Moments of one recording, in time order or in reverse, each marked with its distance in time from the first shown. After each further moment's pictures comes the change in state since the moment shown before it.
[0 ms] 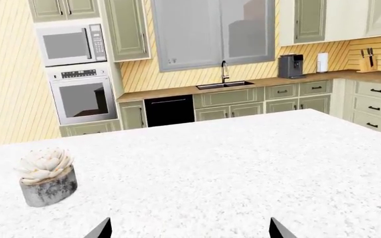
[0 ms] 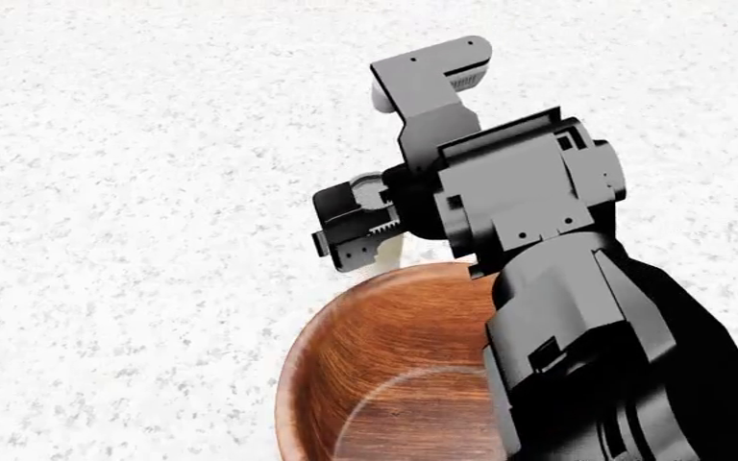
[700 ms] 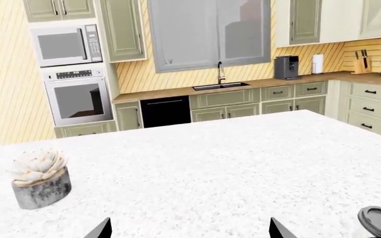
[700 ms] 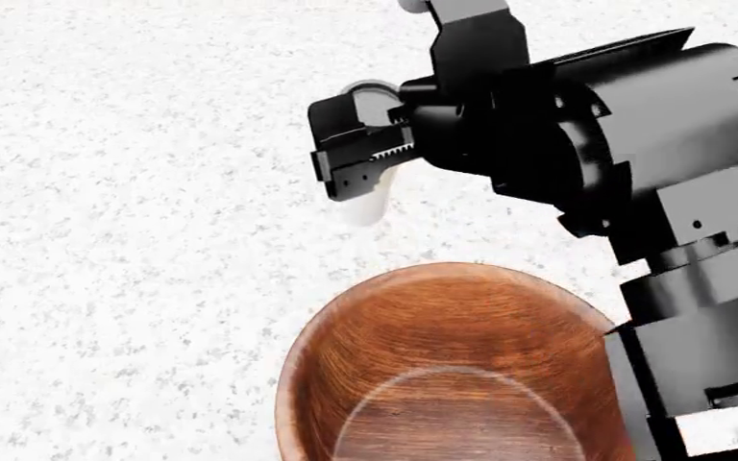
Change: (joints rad) left arm 0.011 0.006 0.019 0.005 0.030 0.030 0.029; right arm -0.045 0.252 0.340 -0.683 0.081 0.366 0.259
